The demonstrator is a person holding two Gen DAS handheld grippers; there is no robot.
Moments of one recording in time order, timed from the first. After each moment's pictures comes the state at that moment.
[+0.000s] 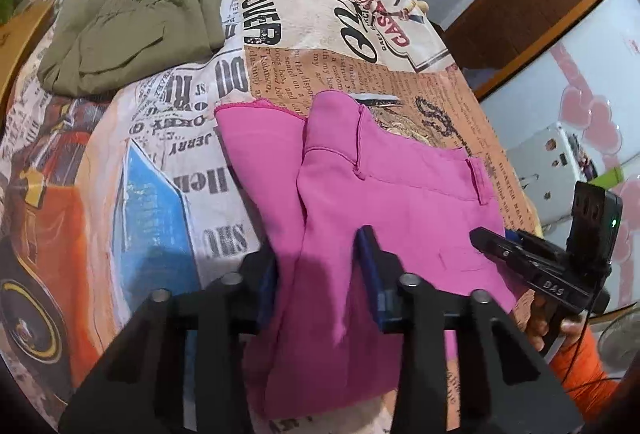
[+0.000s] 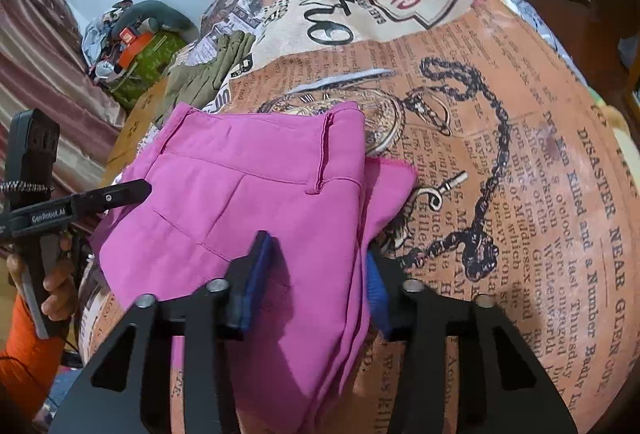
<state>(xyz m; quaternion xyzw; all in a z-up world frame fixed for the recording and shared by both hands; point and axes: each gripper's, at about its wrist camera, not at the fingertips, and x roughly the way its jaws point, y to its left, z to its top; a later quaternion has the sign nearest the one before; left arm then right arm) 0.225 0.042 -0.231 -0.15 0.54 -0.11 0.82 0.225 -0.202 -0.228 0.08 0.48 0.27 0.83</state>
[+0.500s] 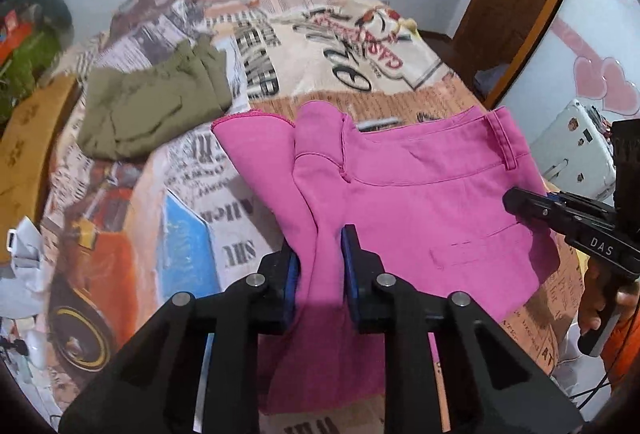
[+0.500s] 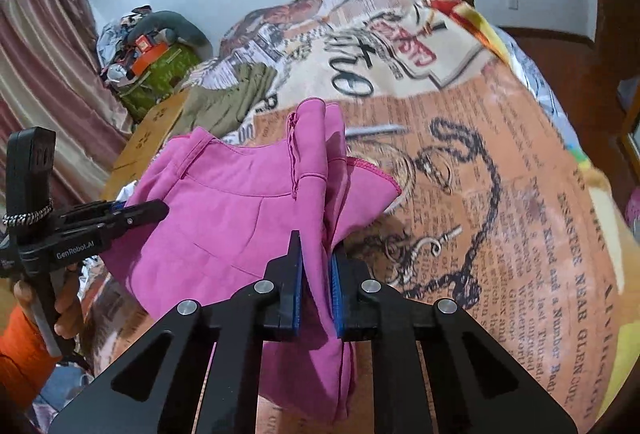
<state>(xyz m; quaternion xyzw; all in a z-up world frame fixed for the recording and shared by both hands) 0.199 0.017 -0.190 -0.04 0.47 -0.07 0.88 0.220 -0.190 -0.181 0.06 0.43 0.28 0.86</state>
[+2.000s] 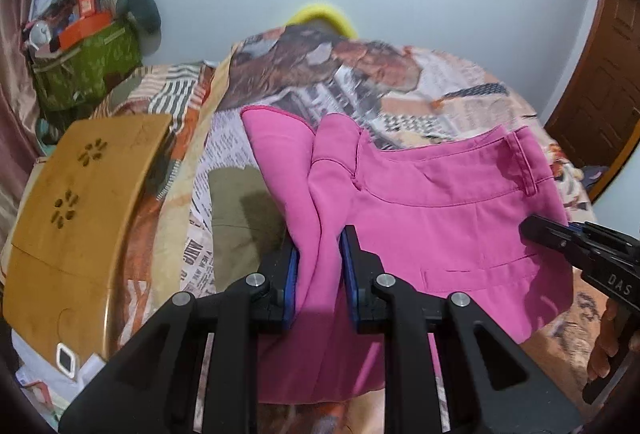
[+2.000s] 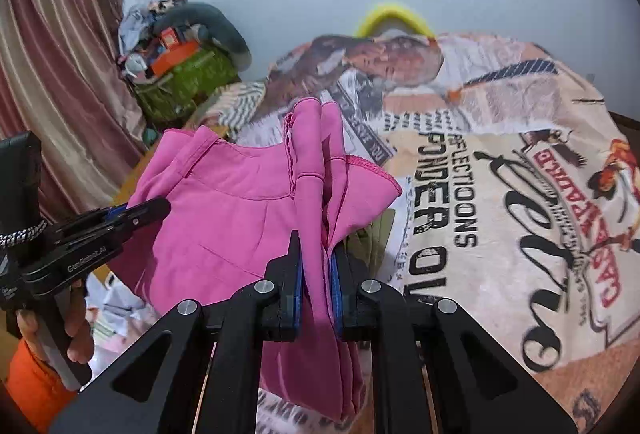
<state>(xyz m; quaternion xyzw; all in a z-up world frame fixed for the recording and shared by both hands) 0.398 0.278 -0.202 -0.09 0.40 0.08 0.91 0.436 0.071 -0.169 -0.01 0.39 0.34 0.85</state>
